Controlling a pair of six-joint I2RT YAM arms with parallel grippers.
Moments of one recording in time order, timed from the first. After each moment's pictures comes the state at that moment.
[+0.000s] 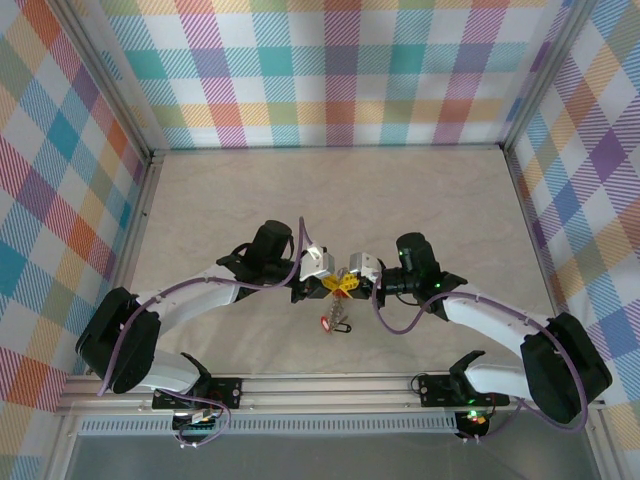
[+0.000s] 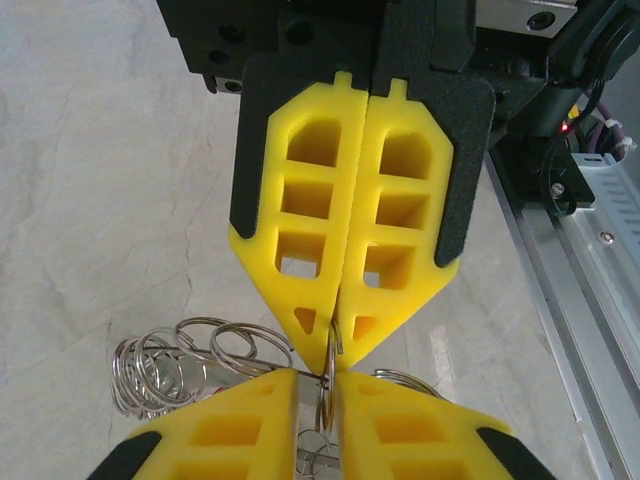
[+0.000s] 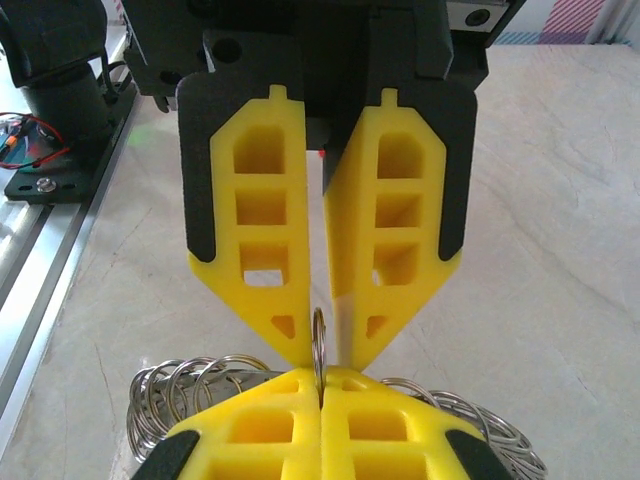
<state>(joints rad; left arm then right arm) -0.67 1.40 0.79 -0.06 0.78 0.48 0.59 1.20 0.53 0.13 -0.80 -0.49</state>
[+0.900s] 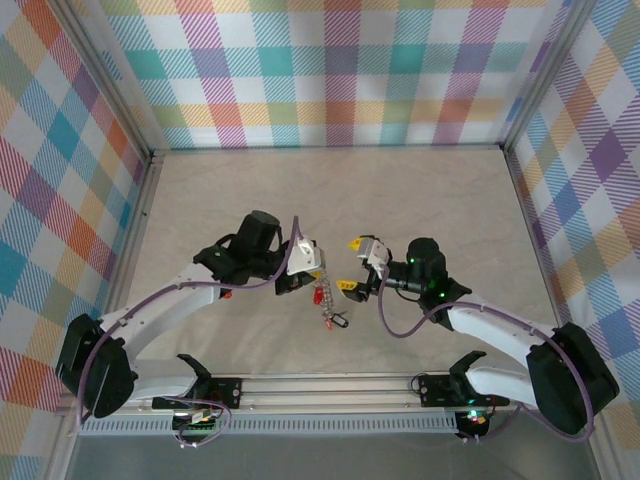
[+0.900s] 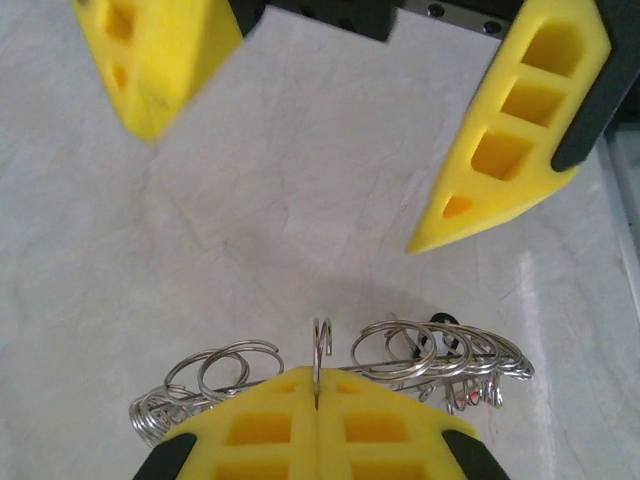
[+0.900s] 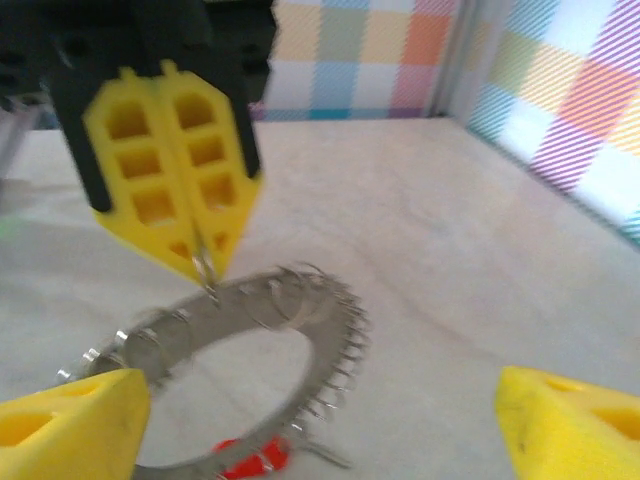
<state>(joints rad) -0.62 1.25 0.92 -0.44 0.53 0.65 0.59 1.14 0.44 0.47 -0.56 -0.27</state>
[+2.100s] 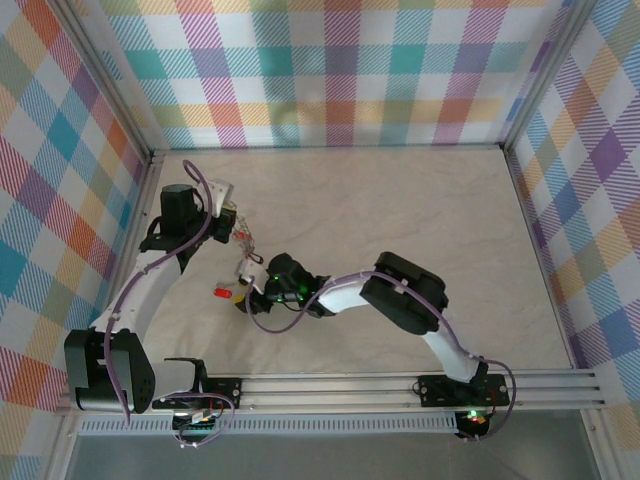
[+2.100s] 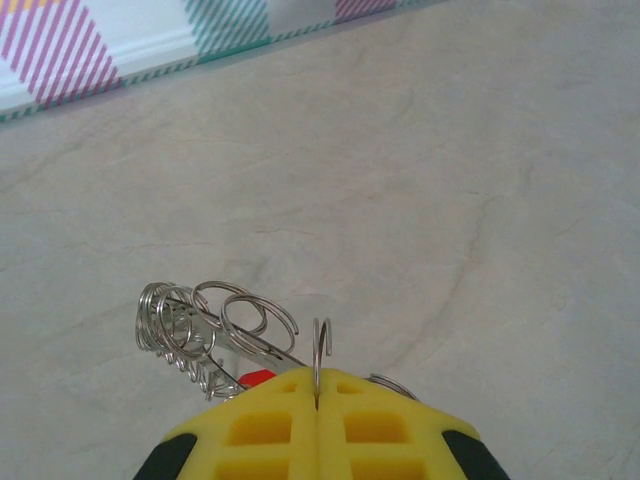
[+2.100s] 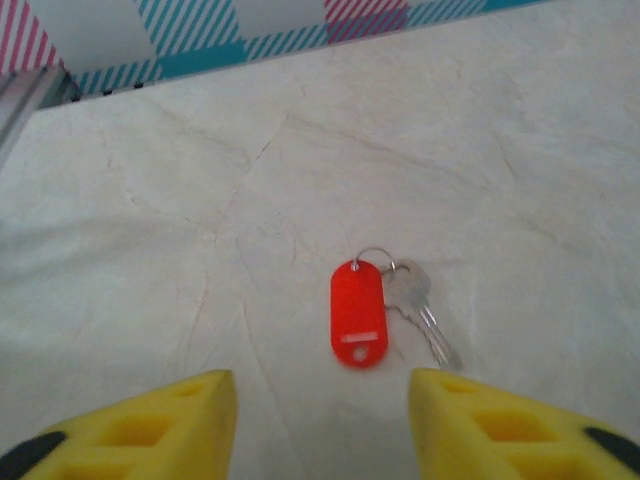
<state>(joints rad) -0.04 1.25 0.91 -0.26 0.30 0.21 1.09 2.21 1.24 0.56 -0.29 -0.03</state>
